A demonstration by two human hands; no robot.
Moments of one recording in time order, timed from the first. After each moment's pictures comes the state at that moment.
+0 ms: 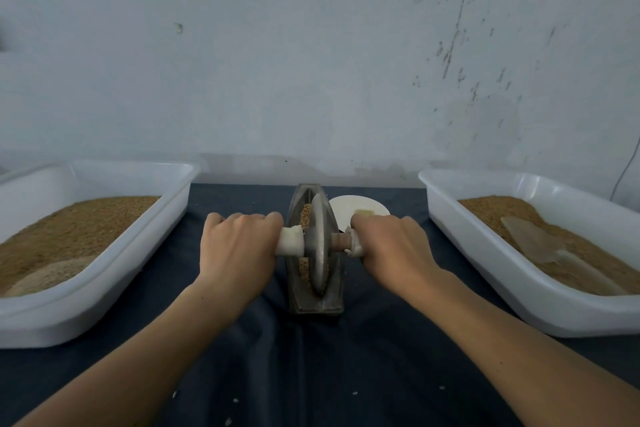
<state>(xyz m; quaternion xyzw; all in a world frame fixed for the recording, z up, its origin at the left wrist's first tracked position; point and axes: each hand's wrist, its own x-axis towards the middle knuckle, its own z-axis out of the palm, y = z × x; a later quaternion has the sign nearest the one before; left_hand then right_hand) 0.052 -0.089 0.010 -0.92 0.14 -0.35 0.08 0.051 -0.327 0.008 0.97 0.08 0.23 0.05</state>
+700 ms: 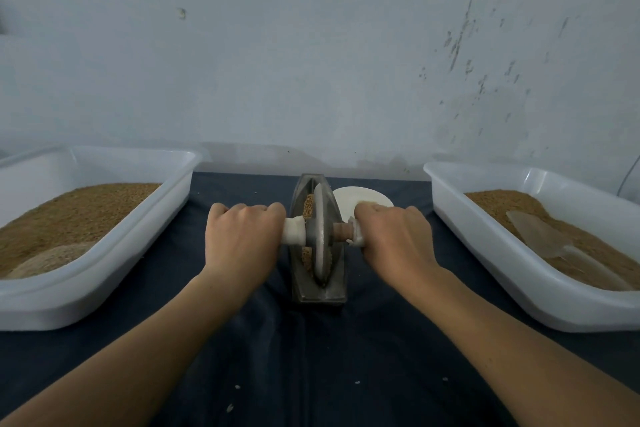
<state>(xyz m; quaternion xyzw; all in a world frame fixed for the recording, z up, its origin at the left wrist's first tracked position) 0.059 -0.092 0.000 -0.93 0.12 -0.34 0.09 0.050 -0.321 0.001 0.94 0.06 0.32 0.11</state>
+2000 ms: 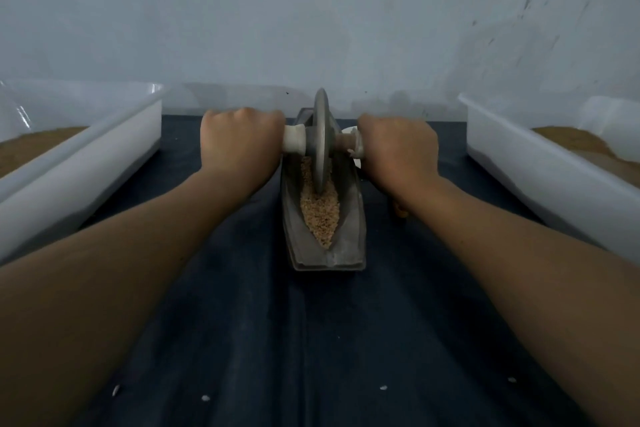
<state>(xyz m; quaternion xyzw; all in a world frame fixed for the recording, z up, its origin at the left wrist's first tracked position) 0.167 -0.107 -0.012 -0.91 0.10 -0.39 0.13 0.152 -0.327 -0.020 0.92 0.05 0.38 0.12</state>
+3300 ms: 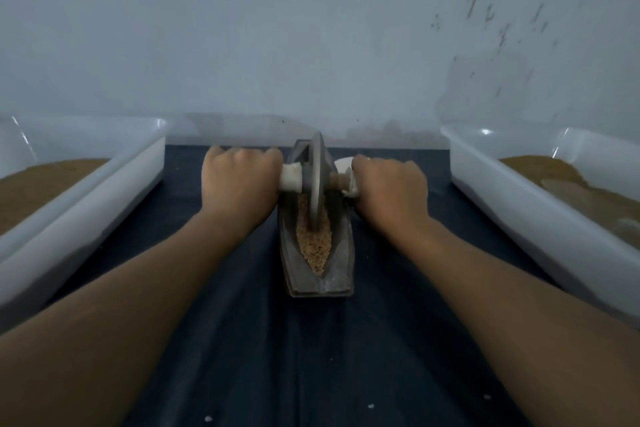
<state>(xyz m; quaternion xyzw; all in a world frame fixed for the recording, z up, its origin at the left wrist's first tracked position) 0.151 -0.105 -0.010 -0.90 0.14 -0.40 0.12 0.132 -0.327 -0.020 0.93 0.07 0.36 0.07</state>
